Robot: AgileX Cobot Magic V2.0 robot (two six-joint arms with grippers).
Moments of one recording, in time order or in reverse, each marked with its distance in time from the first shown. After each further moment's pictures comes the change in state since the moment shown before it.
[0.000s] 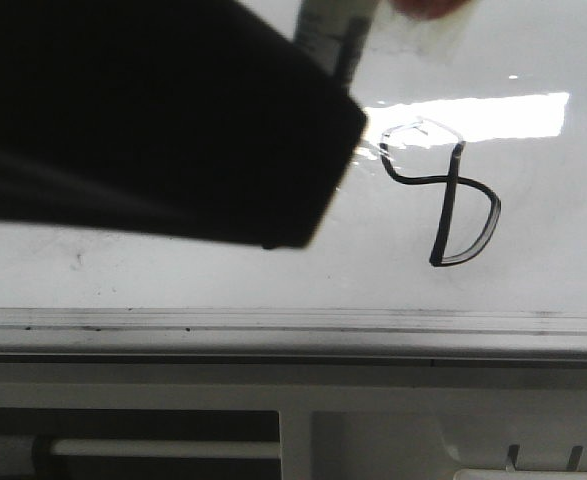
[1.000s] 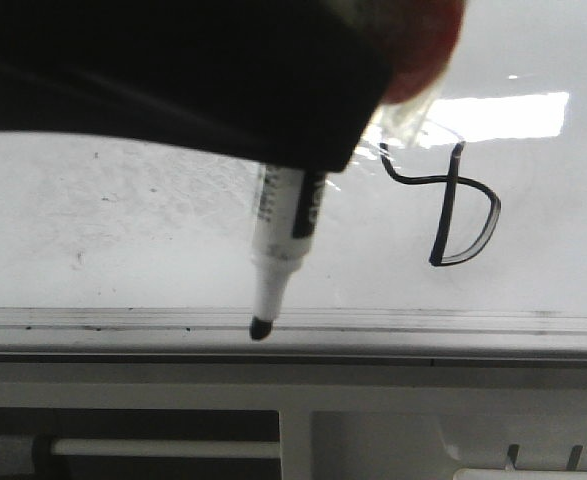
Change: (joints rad) left arm -0.002 0.046 -0.012 -0.152 -0.020 0.105; right arm 0.000 0.025 0.063 0.063 -0.112 0.002
